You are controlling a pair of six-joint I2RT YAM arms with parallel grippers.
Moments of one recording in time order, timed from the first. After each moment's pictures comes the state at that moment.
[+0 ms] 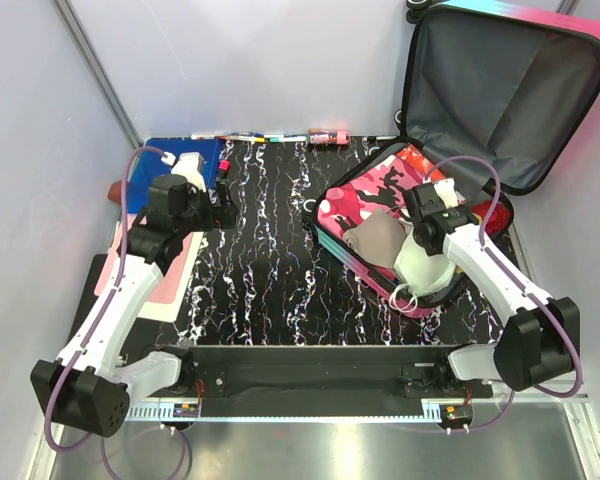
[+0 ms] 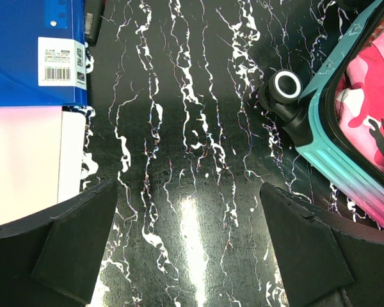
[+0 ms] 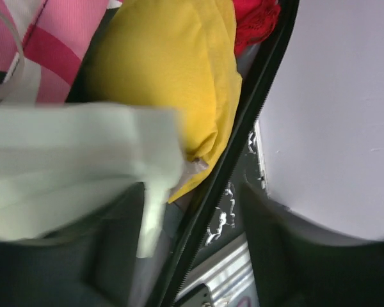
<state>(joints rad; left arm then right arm) -0.24 1.08 1.04 -0.48 0.02 -0.26 0.32 1.35 1.08 -0.88 0.80 0.20</state>
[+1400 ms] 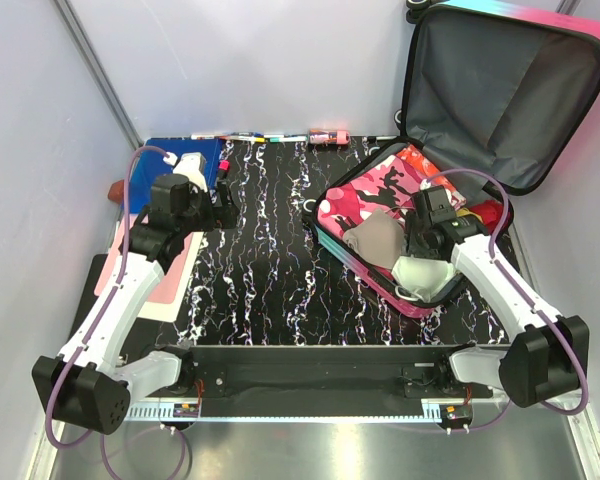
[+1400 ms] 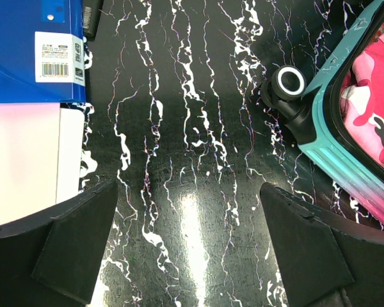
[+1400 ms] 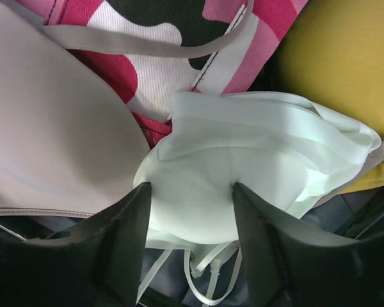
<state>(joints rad) -0.24 1.10 1.04 -0.48 0.02 -0.26 0.29 1.26 1.02 -0.78 0.23 0.37</state>
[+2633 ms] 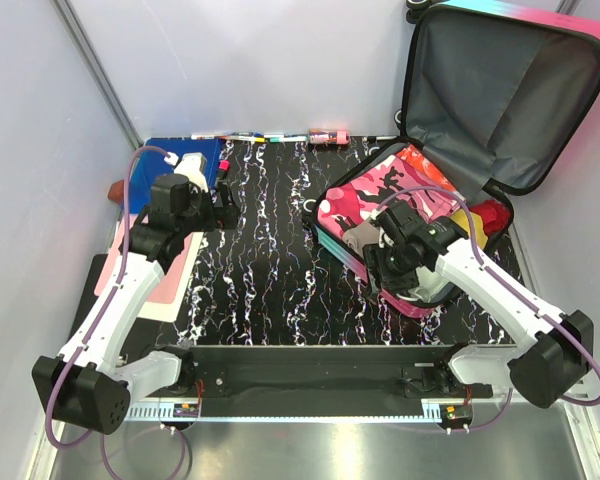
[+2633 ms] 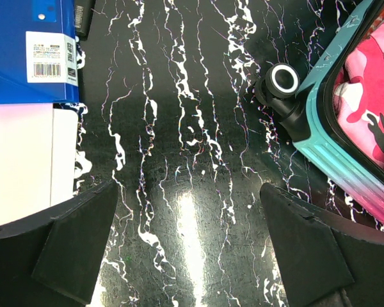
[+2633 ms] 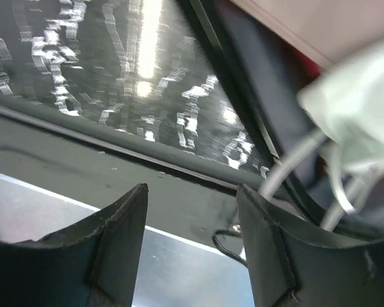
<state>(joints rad) -0.24 1.10 1.04 -0.48 0.05 -0.26 0.58 1.26 1.11 -1.08 -0.14 0.39</state>
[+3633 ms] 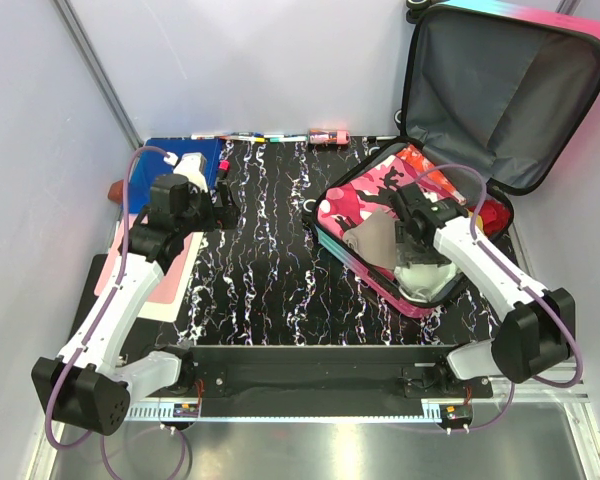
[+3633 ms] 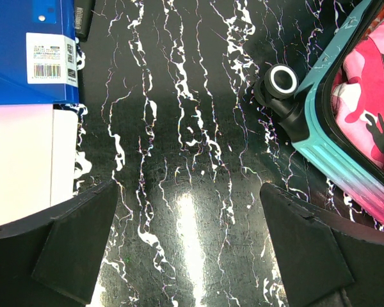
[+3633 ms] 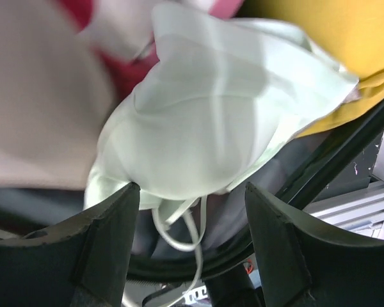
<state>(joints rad) -0.24 1.09 1.04 -0.48 0.05 -0.26 0.42 1.40 1.18 -1.11 0.40 0.41</state>
